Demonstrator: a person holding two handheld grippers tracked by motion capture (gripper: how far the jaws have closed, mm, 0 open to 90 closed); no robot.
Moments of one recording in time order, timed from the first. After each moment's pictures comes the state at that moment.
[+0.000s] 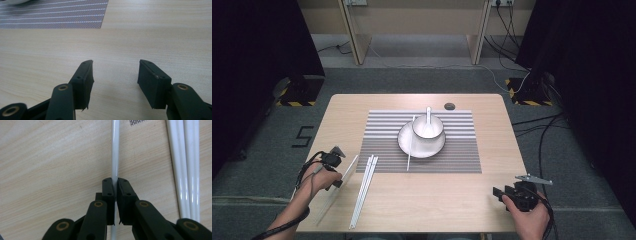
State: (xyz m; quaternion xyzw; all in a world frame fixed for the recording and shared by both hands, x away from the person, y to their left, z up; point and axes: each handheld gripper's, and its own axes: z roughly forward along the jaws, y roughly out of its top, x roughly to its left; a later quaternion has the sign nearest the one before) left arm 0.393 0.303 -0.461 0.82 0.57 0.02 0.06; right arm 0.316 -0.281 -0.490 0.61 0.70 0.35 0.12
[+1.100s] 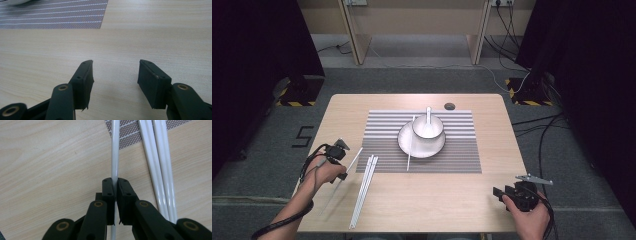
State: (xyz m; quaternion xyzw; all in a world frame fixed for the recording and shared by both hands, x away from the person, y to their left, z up) left arm 0.405 0.288 -0.441 0.82 0.56 0.03 0.08; right arm 0.316 -0.282 -0.489 0.61 0.70 0.35 0.12
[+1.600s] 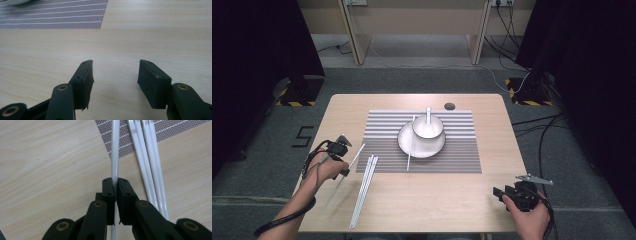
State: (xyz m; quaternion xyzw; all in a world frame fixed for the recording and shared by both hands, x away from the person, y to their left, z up) left arm 0.410 0.281 -0.431 0.82 0.56 0.04 0.09; right arm 0.316 -0.282 -0.489 0.61 0.70 0.35 0.12
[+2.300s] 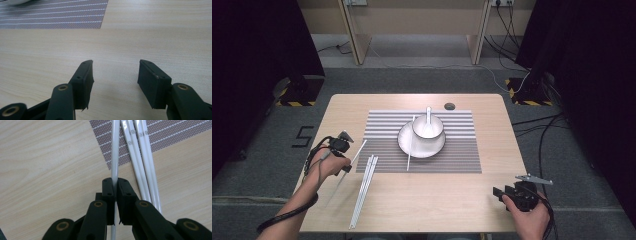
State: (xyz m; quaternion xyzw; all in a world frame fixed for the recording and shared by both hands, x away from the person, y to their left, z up) left arm 0.418 0.275 -0.424 0.82 0.56 0.04 0.09; right arm 0.316 -0.282 -0.490 0.61 0.70 0.35 0.12
